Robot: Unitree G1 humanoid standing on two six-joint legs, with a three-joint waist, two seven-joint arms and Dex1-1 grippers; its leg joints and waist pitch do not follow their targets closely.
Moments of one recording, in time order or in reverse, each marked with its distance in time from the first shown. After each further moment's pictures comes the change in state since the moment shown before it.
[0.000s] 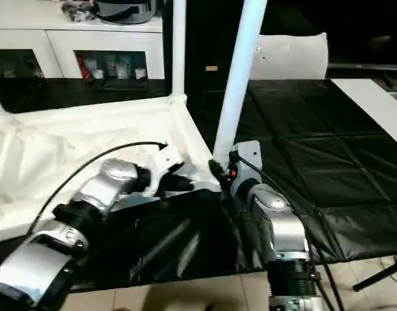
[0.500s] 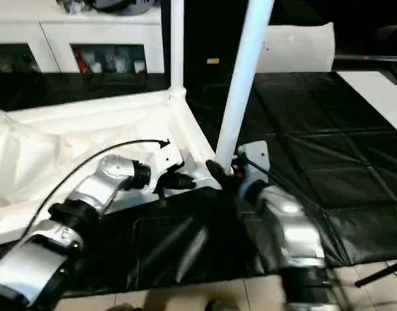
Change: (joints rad) left arm 0.008 0.073 -0.028 -0.049 -0.007 -0.140 -0.138; right arm 0.052 -0.158 0.017 -0.042 0.084 -0.087 0.281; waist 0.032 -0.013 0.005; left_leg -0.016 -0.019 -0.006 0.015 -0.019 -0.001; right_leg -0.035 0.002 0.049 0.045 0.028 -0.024
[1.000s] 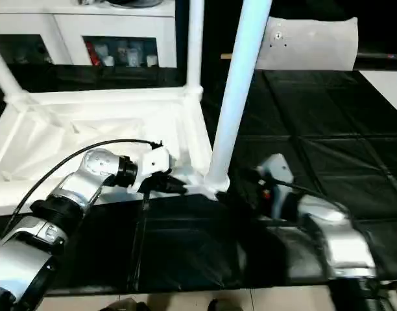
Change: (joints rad) left arm -0.008 0.092 -0.027 0.037 -0.012 -0.181 -0.193; right arm 0.086 -0.284 -0.005 -0.008 0.088 -0.070 0.385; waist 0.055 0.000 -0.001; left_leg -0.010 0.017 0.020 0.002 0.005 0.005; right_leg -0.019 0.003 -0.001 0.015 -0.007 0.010
